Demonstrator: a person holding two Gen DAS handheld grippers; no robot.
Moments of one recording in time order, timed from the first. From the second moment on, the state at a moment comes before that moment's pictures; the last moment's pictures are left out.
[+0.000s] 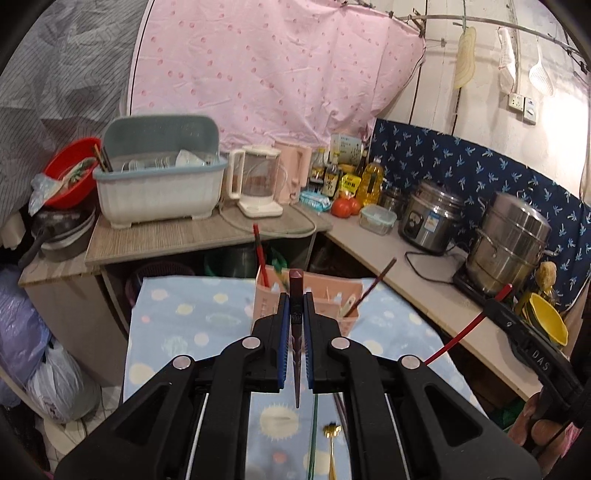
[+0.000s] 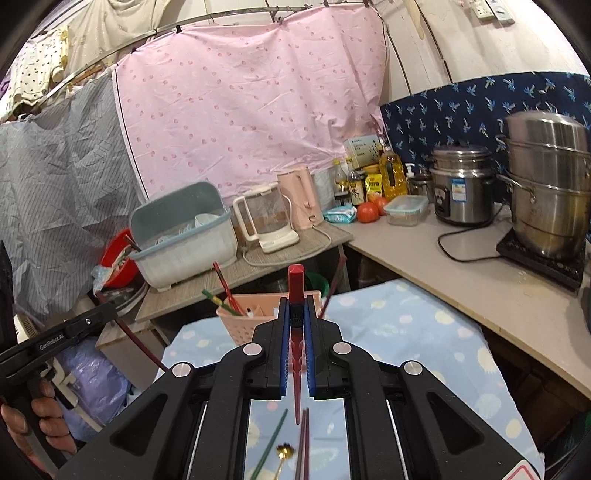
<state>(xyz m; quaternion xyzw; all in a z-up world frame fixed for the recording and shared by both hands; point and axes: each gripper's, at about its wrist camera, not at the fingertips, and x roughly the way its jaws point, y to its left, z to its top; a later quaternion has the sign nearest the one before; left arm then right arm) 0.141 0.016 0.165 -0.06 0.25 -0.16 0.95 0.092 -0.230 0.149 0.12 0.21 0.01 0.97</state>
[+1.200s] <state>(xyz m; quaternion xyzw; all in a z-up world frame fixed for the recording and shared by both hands) 0.296 -0.002 0.177 -0.06 0.23 -0.12 0.96 0.278 -0.196 0.119 0.13 0.24 0.01 0.96</state>
